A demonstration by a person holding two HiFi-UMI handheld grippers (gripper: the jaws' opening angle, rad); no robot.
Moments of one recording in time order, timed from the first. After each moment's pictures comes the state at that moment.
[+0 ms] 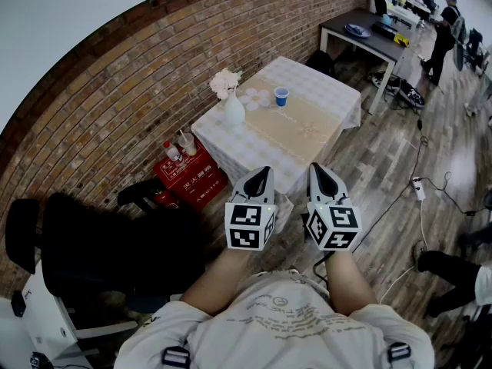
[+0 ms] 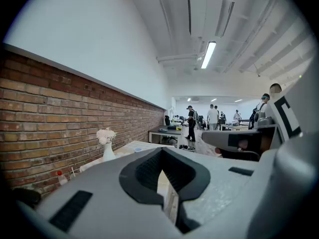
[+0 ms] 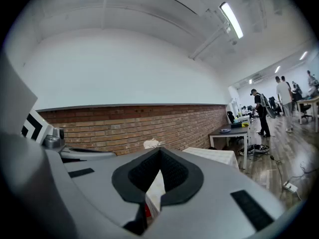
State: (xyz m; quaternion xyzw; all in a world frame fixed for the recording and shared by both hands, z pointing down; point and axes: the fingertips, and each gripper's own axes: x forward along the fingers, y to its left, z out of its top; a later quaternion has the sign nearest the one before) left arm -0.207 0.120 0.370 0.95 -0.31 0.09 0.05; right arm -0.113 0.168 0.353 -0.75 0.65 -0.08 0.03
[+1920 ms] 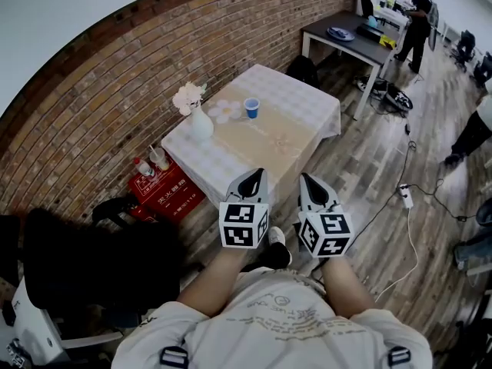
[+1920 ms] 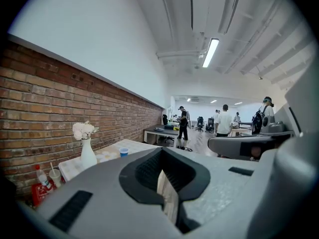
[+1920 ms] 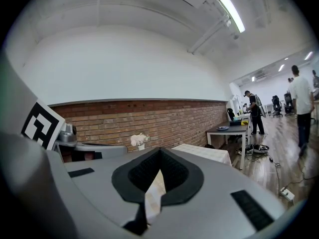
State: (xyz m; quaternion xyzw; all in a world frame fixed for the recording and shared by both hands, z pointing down) left arm -0.073 0.097 0.399 0.95 -0.30 0.09 0.07; right arm 0.003 0.161 0.388 -0.75 0.66 -0.10 0.01
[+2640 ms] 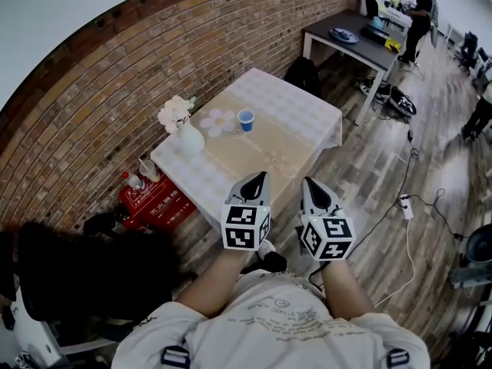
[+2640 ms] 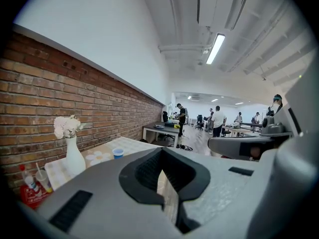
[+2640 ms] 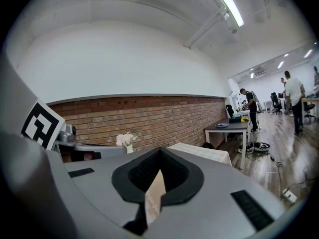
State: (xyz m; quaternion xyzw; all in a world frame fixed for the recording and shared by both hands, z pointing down) left arm 0.008 0.019 0.420 0.95 -0.29 0.10 0.09; right arm 0.084 0.084 0.408 -0.75 0.65 -0.11 0.01
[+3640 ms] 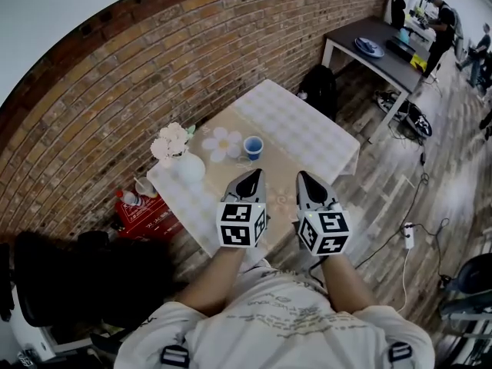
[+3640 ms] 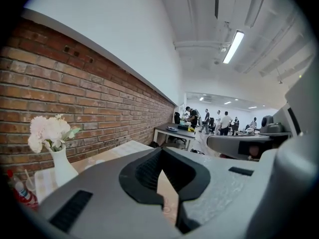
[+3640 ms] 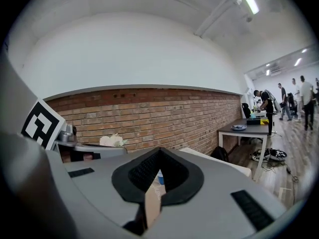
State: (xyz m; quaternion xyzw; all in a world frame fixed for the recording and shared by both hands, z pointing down) left arm 0.072 -0.165 0.424 0.93 -0.34 0.09 0.12; right arm 0.155 -0.114 0.403 -0.70 0.70 -0.11 -0.03
